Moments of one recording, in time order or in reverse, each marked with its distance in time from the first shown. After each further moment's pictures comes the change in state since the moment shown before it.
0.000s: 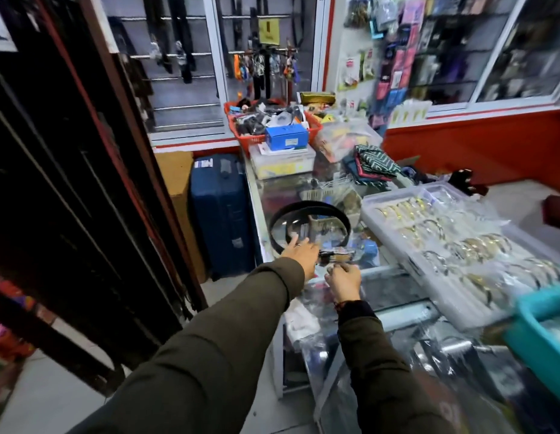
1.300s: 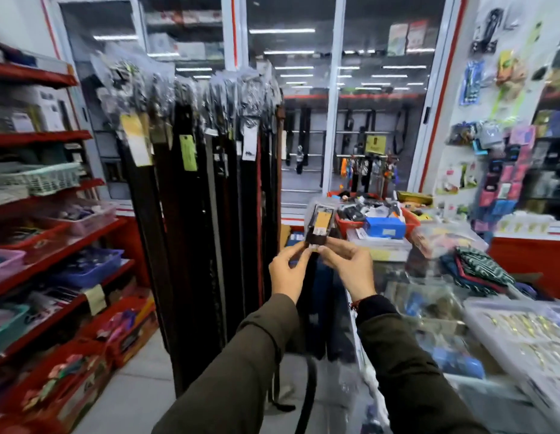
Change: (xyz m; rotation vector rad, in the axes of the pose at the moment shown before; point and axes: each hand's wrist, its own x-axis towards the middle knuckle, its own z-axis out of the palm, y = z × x) left_hand -0.205 -0.123 -0.080 -1.159 1.318 -0.369; right_hand -0.166 -0.150 0.138 0.149 -0.671 -0.670
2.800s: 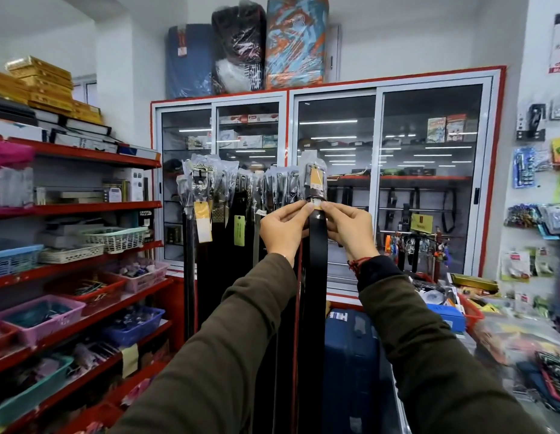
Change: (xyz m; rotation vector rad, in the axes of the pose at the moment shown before) left_hand 0.125 0.181 -0.076 -0.521 0.179 0.045; right_hand 0.093 -0.181 0.111 0.201 -0.152 -0.164
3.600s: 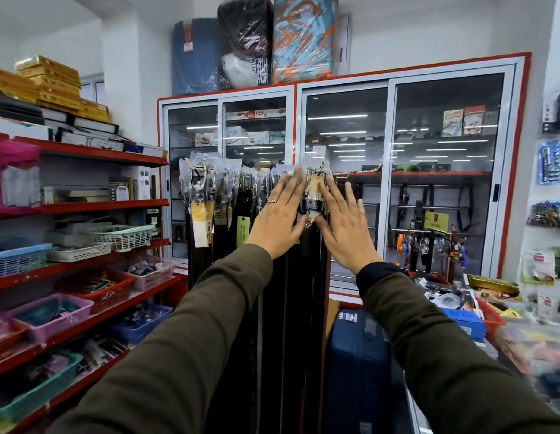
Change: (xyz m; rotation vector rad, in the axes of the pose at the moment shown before) left_hand 0.069 -0.001 -0.039 1.438 -0.379 0.860; right_hand 0.046 0.042 -0.008 -1.237 -0.134 -0.717
